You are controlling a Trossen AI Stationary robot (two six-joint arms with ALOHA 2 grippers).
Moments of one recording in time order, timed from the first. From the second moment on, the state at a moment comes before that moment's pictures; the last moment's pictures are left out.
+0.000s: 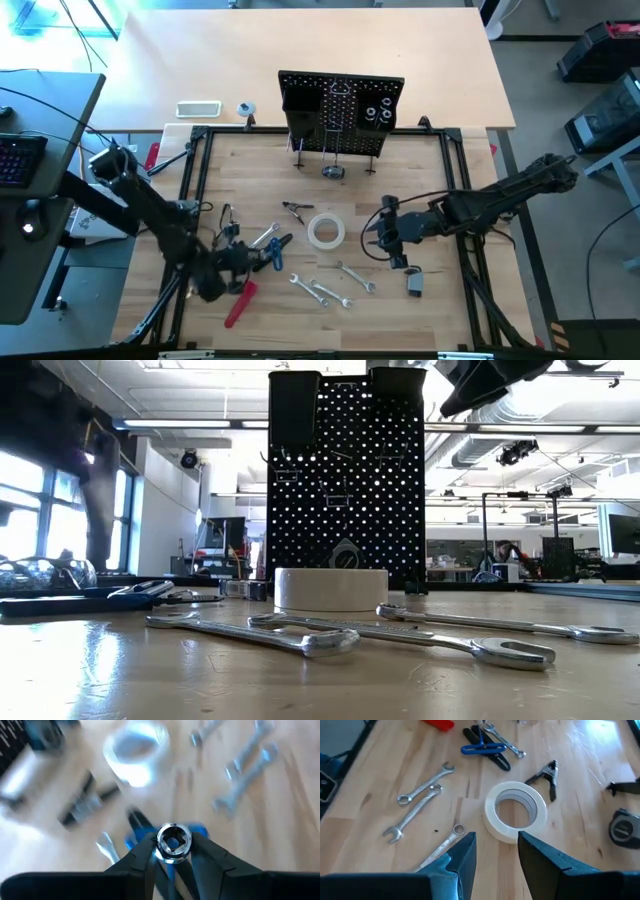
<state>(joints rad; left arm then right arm) -0.82 1.26 0.69 -0.49 -0.81 -0.63 0.37 1.24 0.97 -0.50 0.26 0.12</state>
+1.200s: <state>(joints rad) 0.08 1.33 1.47 -0.09 -0.32 0.56 0.47 1.24 0.97 -0.49 0.60 0.32</state>
